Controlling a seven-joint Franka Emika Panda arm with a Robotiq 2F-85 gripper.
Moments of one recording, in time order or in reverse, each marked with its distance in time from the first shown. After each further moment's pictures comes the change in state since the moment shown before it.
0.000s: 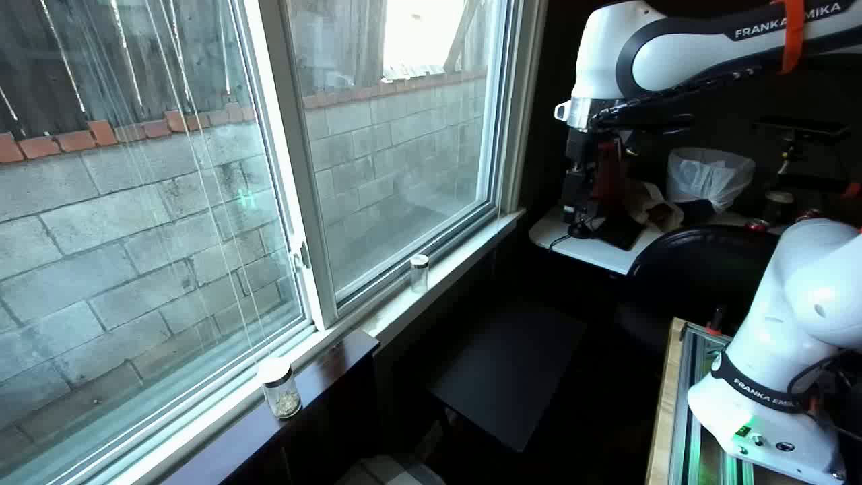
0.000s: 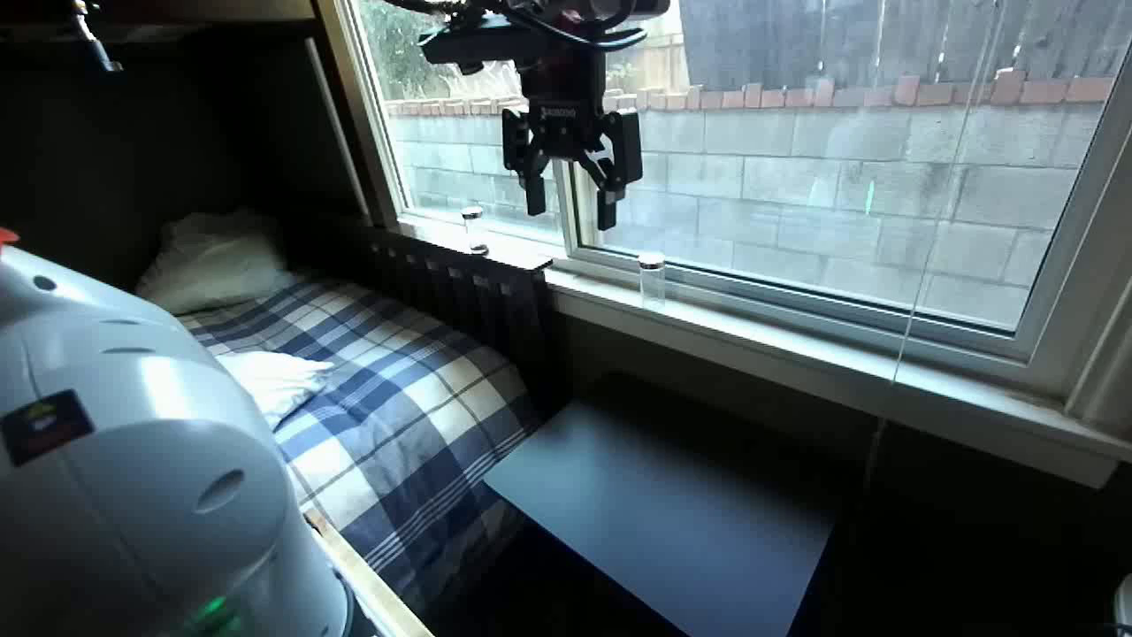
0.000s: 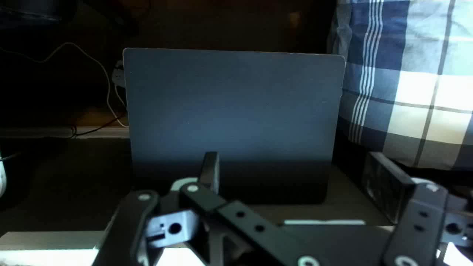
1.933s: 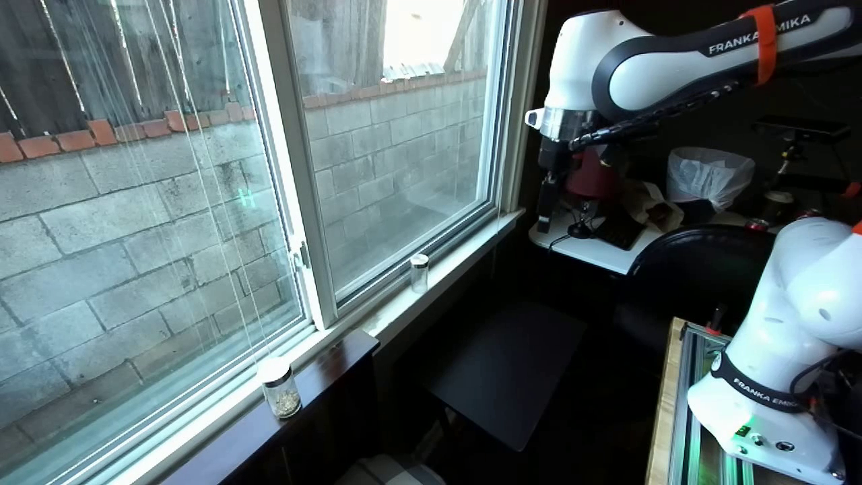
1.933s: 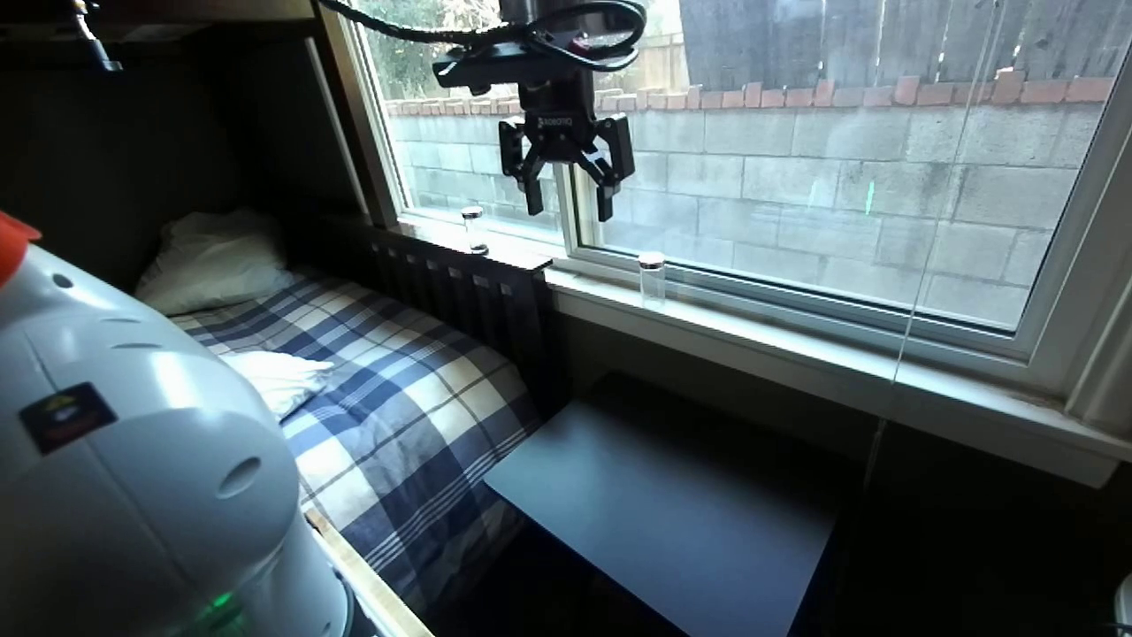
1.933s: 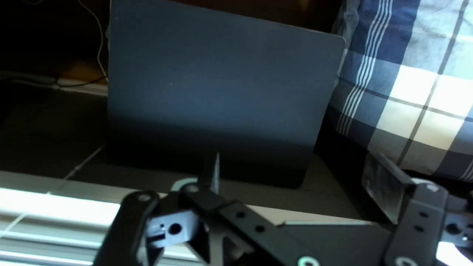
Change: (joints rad) arm 0.055 0.108 0.055 0.038 -0.006 0.128 -0.057
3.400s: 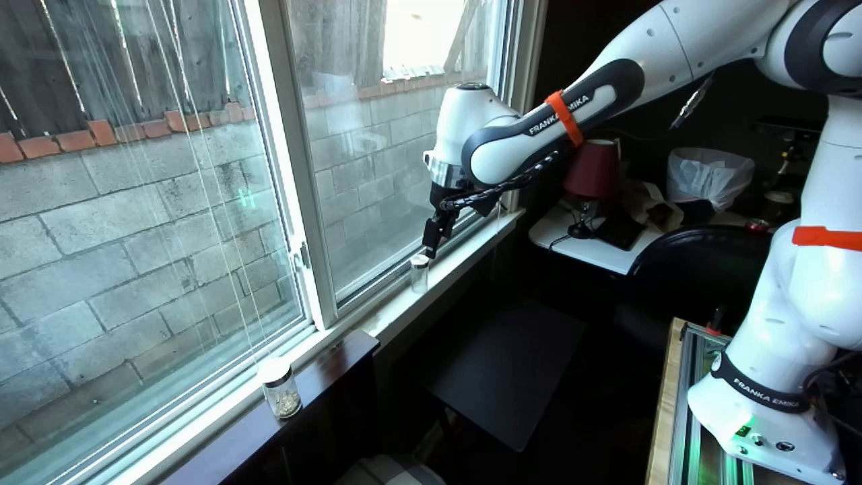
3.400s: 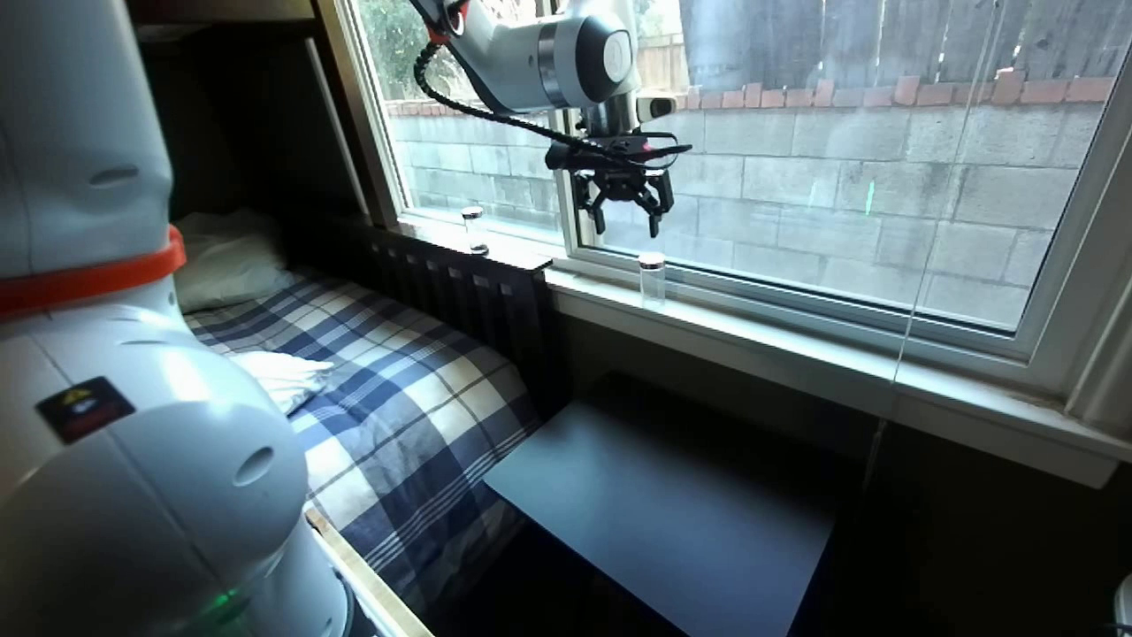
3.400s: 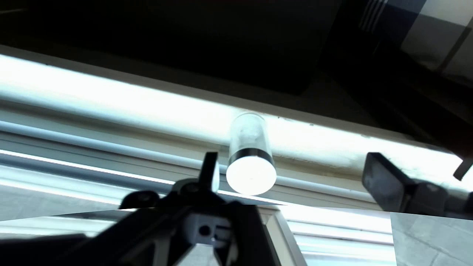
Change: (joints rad) arm 0.042 0.655 0.043 0.406 -0.077 0.394 0.082
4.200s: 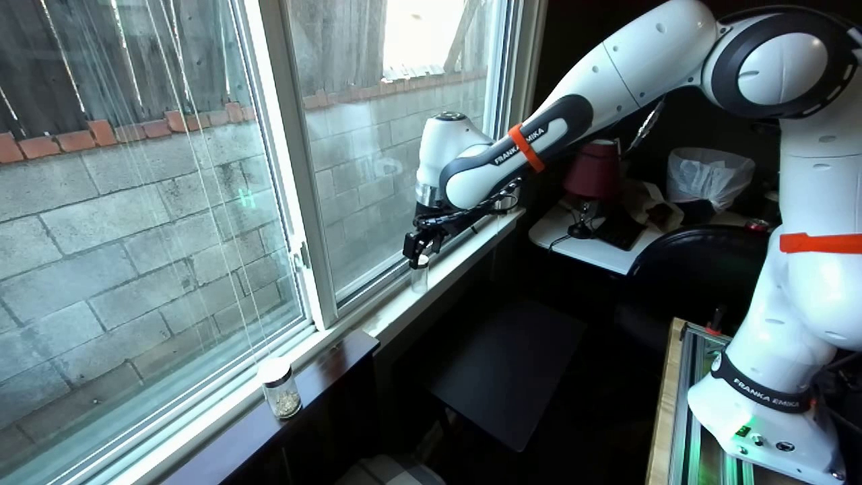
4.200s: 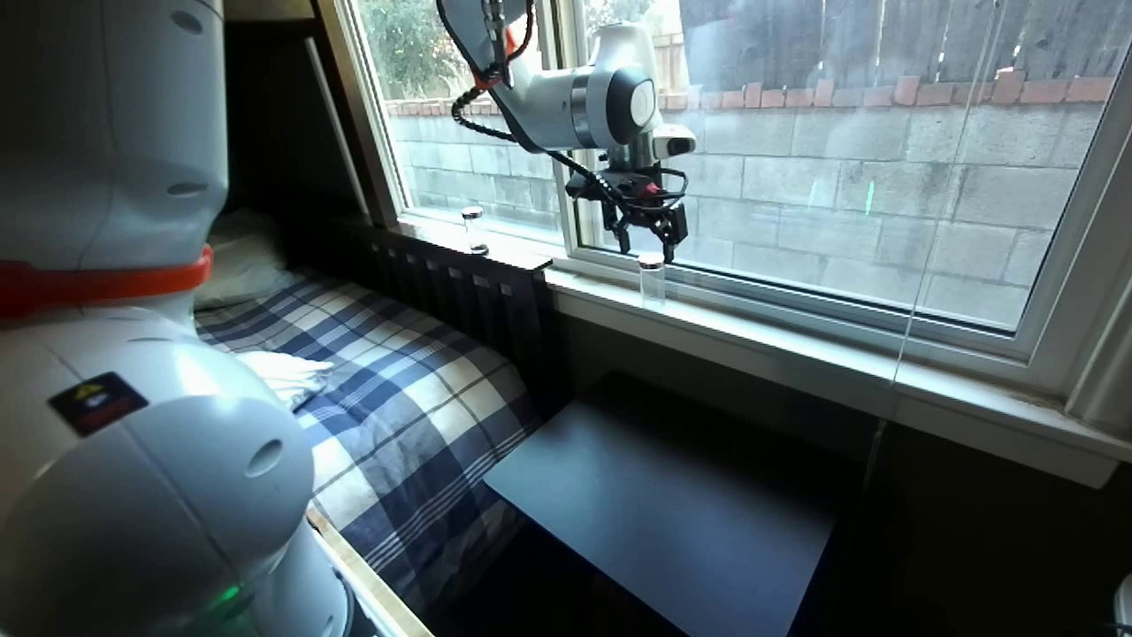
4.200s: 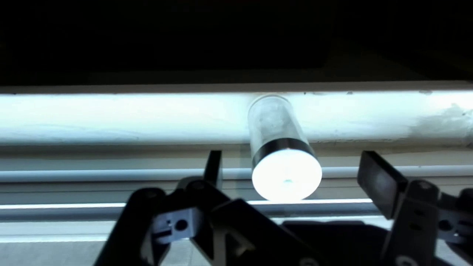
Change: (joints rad) arm 0.035 0.188 -0.056 0.123 -0.016 0.067 0.225
